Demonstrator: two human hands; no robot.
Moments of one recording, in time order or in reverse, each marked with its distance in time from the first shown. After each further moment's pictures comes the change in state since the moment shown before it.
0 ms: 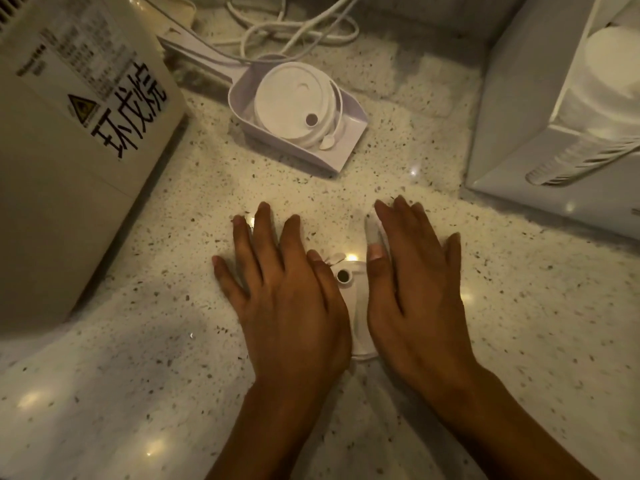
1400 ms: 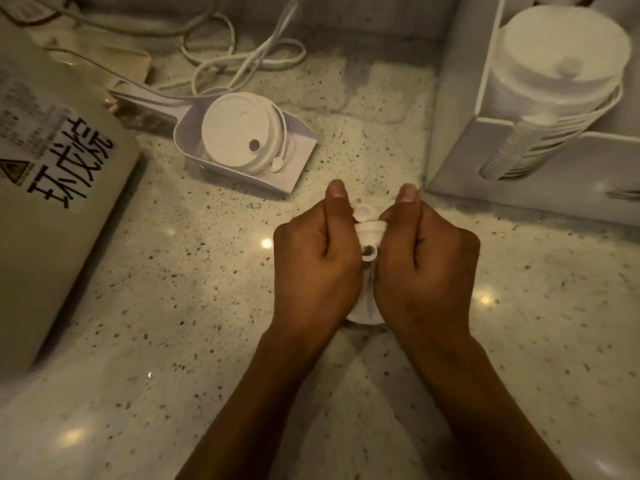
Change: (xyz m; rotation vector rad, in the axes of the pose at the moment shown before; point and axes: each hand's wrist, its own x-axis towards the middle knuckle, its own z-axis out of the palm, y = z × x) left_hand 0.040 0.079 0.006 -0.819 -0.090 0.124; right_hand 0.042 0.028 -0.018 0.427 0.544 -0.064
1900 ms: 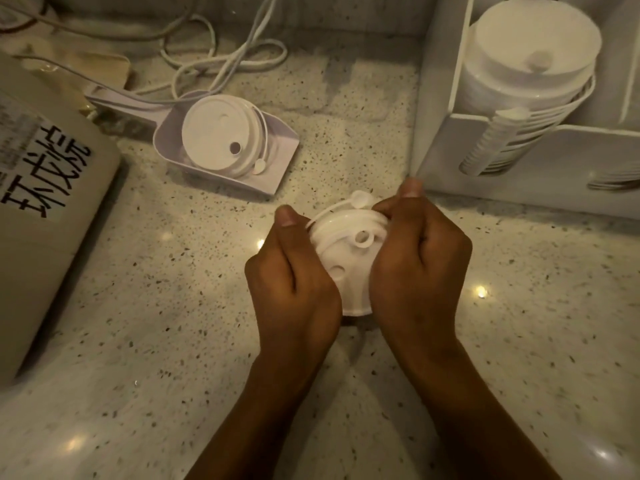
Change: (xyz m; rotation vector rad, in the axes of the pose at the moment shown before) left_hand -0.020 -0.002 0.001 -0.090 0.173 -0.115; right_hand 0.000 -0.009 -0.002 0.169 0.045 0.212
